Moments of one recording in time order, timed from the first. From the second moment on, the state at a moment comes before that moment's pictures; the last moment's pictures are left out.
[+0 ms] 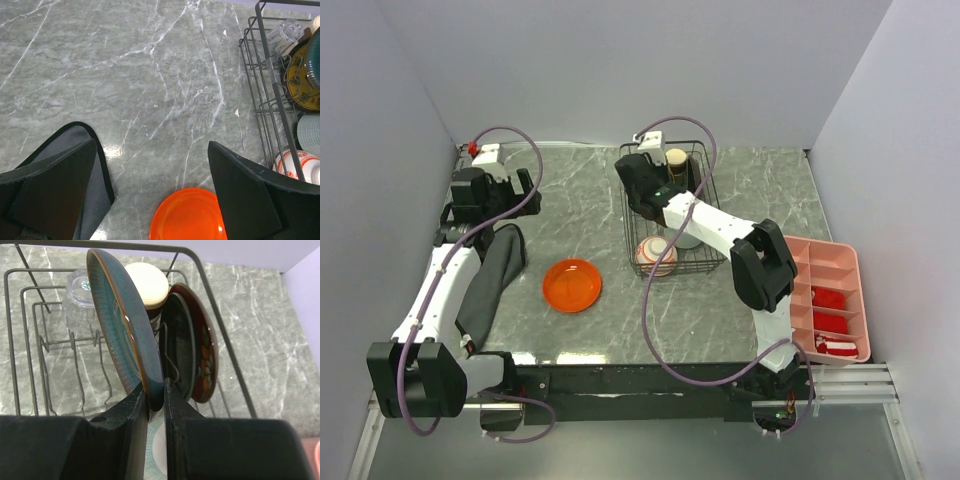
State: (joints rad) left arm 0.00 1.19 1.00 -0.23 0.14 -0.18; right arm 0.70 2.01 1.66 -0.26 0.97 0.16
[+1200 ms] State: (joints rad) left arm -0.02 1.50 0.91 -0.44 0.64 0.41; right arm 0.72 1.48 1.35 -0.29 0.50 0.08
